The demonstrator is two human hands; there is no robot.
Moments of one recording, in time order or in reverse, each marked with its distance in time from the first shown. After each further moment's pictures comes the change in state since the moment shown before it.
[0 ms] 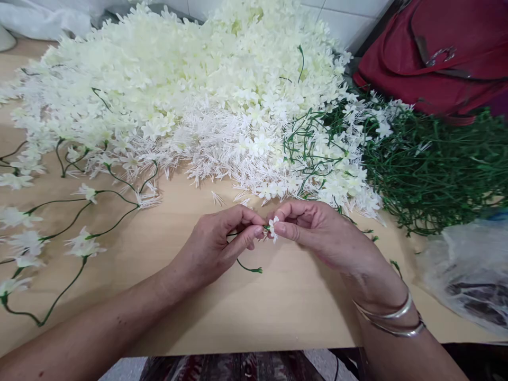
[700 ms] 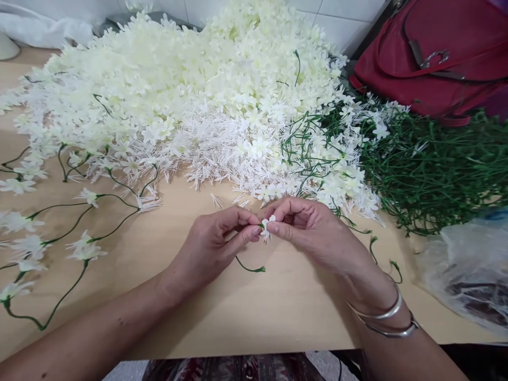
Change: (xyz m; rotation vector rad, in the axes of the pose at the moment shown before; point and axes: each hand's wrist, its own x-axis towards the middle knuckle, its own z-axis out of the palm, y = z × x) left_hand 0.000 -0.001 0.001 0.001 0.068 -0.022; right_hand 0.004 0.005 0.006 -0.002 0.101 -0.088
